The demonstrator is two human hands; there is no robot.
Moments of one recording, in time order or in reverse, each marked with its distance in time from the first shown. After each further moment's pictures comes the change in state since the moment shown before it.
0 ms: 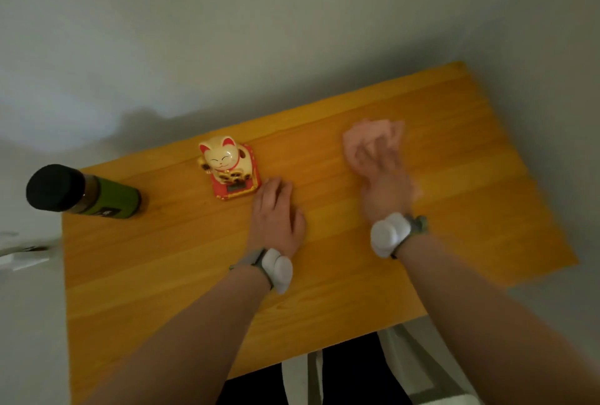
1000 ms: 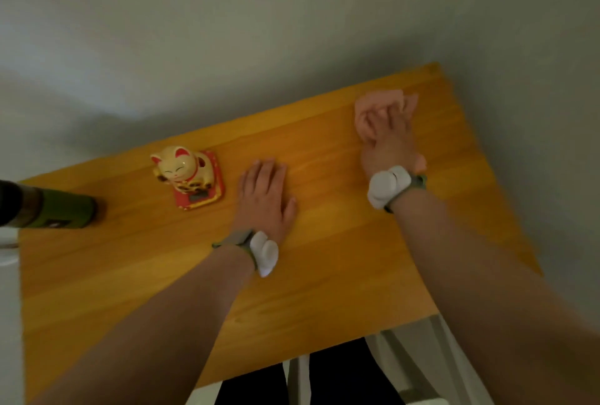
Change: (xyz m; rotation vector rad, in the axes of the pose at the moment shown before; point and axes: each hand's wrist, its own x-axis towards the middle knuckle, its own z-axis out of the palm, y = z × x) left_hand 0.046 0.030 0.015 0.196 -0.050 0.091; right_hand 0.083 0.063 -0.024 -0.105 -0.119 0.197
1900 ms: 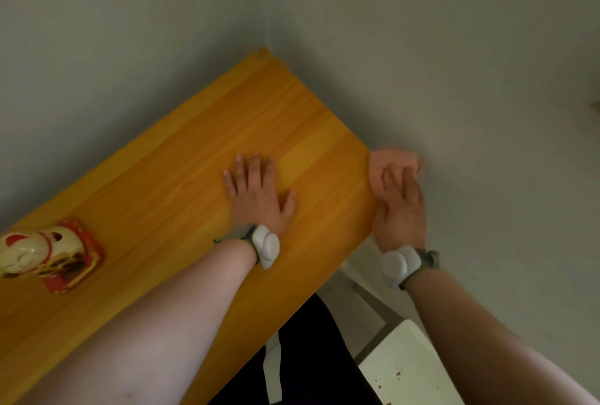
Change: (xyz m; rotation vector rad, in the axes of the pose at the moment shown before) left_hand 0.024 0.160 0.039 0.105 -0.073 0.312; right_hand -0.216 0.152 -0.030 0.119 0.260 0.524
